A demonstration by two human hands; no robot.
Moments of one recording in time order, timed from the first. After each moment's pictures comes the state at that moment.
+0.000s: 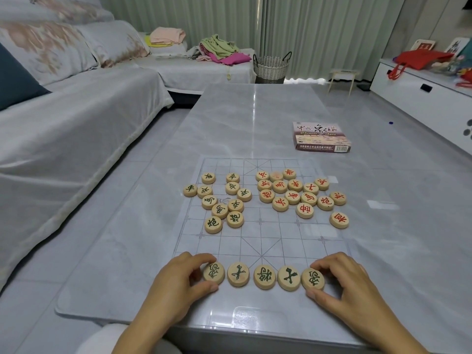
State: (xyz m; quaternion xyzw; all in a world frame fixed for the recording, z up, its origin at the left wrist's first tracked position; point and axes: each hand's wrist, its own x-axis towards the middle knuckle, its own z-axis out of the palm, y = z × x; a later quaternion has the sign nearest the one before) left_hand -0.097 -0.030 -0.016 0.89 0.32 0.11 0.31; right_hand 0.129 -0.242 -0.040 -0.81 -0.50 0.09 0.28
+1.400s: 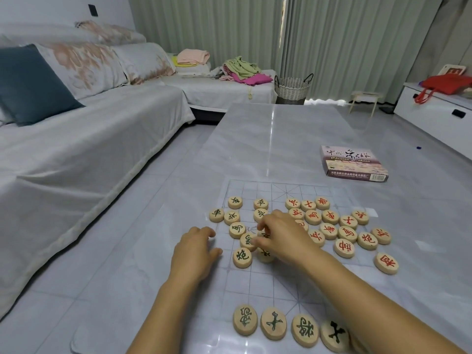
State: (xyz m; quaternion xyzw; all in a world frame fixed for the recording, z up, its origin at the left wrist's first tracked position) left_hand -0.047 0.069 -0.015 0.84 0.47 0.13 0.24; right_hand 0.112 -0.035 0.027 -0.81 -0.54 0.13 0.17
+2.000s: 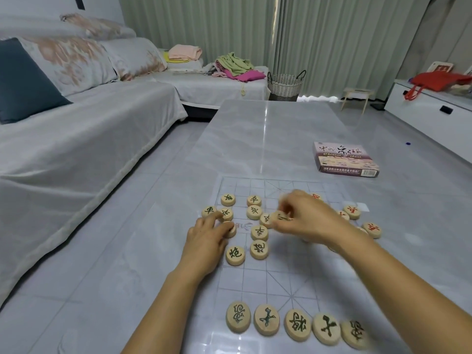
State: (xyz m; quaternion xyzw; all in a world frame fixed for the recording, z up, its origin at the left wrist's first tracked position) left_hand -0.022 0.074 -0.026 0.92 0.33 0.15 0.13; right_hand 0.144 -0.058 0.068 -0.82 -0.54 0.09 0.17
